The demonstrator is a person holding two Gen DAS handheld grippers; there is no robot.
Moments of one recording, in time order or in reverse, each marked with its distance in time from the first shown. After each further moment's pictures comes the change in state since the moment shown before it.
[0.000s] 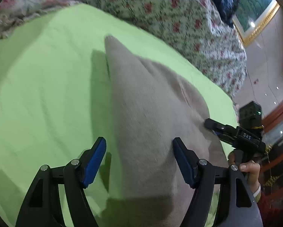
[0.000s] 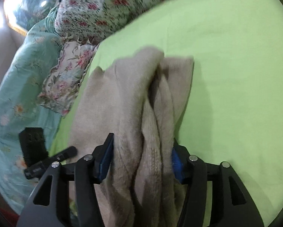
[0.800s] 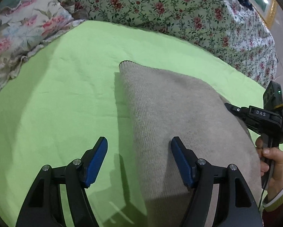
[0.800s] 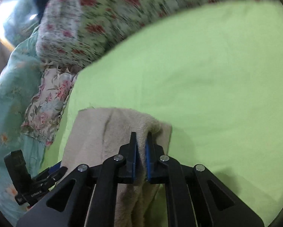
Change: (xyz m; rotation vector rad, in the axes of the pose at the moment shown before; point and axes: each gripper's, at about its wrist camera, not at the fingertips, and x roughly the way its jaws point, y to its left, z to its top) left arm 0.036 -0.026 0.042 0.126 -0.003 0.327; right arm 0.034 -0.051 0.059 0.120 -0.081 -0.030
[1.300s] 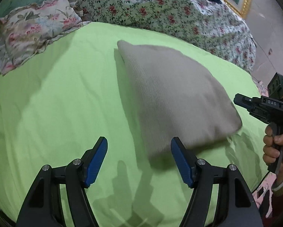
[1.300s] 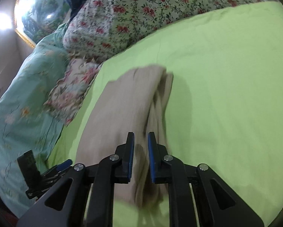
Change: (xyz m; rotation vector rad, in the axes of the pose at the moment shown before) left arm -0.109 -0.013 -0.155 0.066 -0.059 -0.042; right arm -0.133 0.031 -0.144 -0.073 -0.057 0.049
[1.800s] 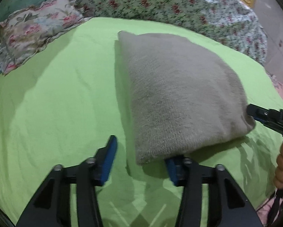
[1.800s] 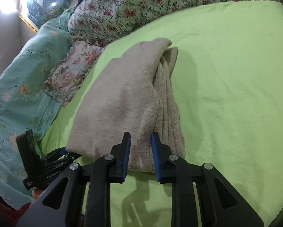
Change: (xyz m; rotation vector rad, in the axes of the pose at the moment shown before) left arm 0.044 -0.021 -0.001 0.000 0.032 0.127; right arm 0.019 0.009 -0.039 -0.055 0.045 -0.023
